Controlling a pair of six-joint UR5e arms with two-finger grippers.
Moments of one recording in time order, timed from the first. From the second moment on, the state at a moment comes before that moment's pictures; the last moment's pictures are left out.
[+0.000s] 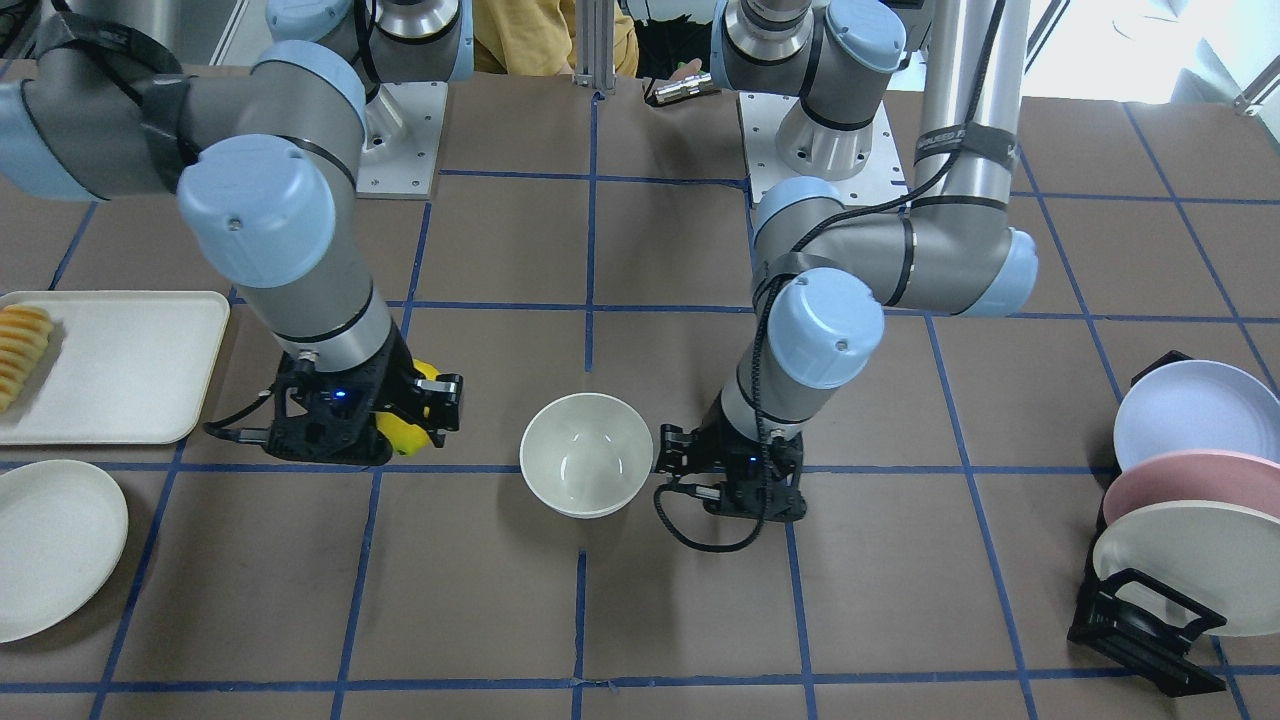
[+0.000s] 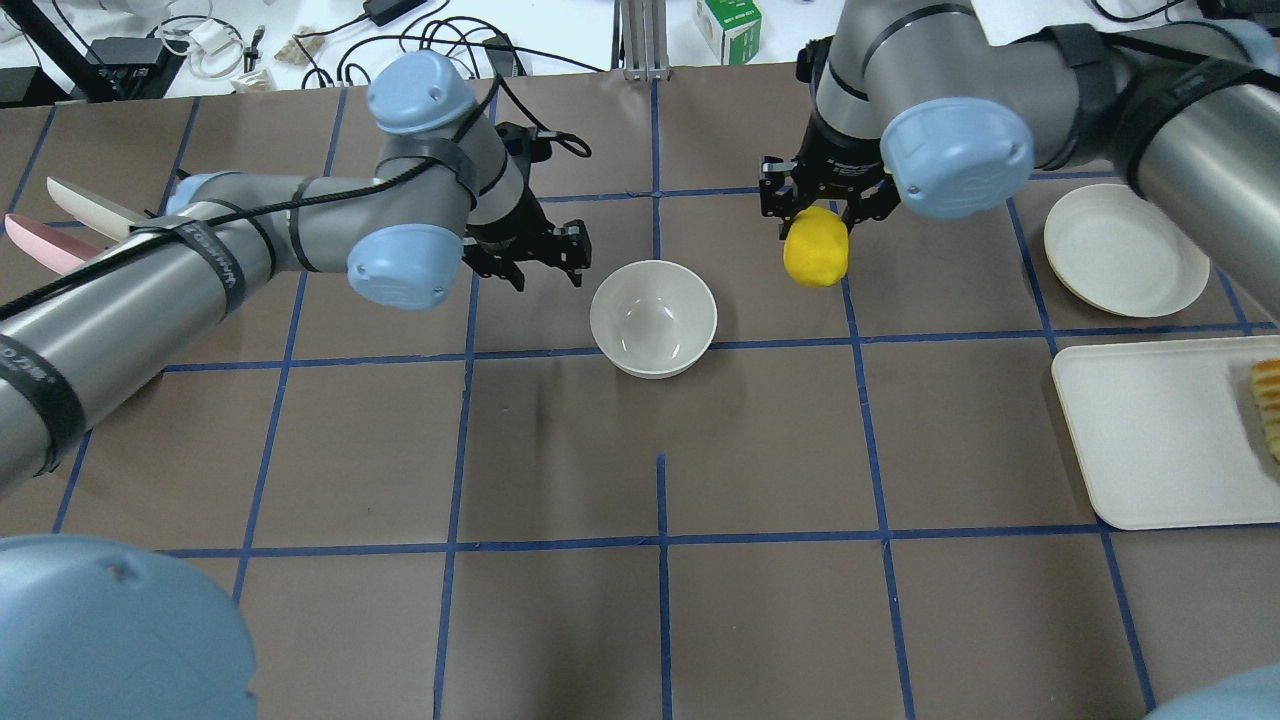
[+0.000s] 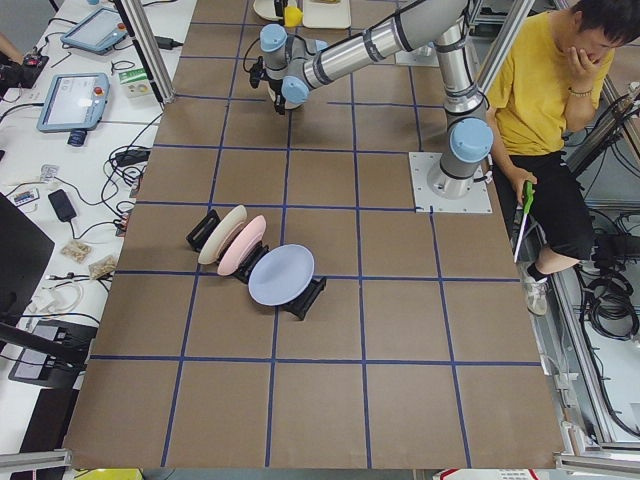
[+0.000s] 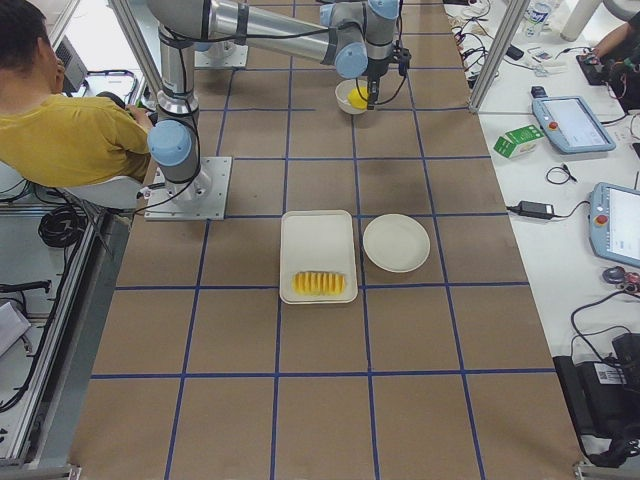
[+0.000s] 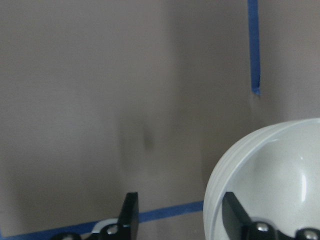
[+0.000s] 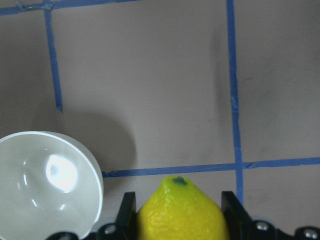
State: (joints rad) left arm -1.66 -1.99 -1.67 -1.00 1.43 -0.06; right arm 1.70 -1.26 1.58 -1.94 -1.53 0.20
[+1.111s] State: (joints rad) left arm -1.58 -1.66 -1.45 -1.62 1.56 -0.01; right arm 1.94 -1.05 1.59 -2.27 -1.54 0.43
